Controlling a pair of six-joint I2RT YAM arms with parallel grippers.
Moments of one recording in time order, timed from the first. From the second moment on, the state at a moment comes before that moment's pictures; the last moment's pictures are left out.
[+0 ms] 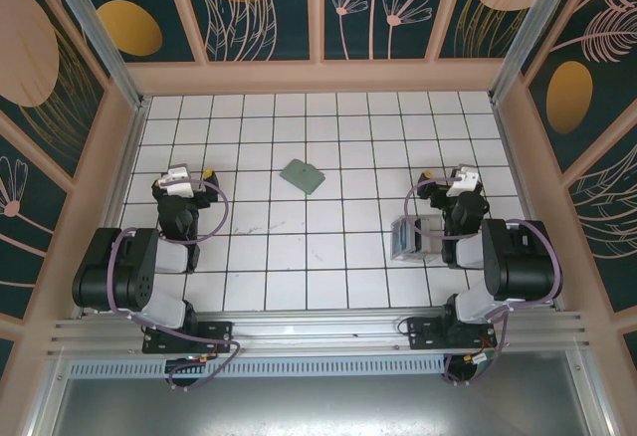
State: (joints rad) left arm -0.02 1.52 0.23 1.17 -0.18 -0.07; right arm -0.04 1.52 0.23 1.10 -0.04 0.12
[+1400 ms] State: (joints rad) left arm -0.02 1.26 0.60 -0.03 0.45 -0.80; right arm 0.56 2.24 1.66 -0.34 -0.35 -0.06
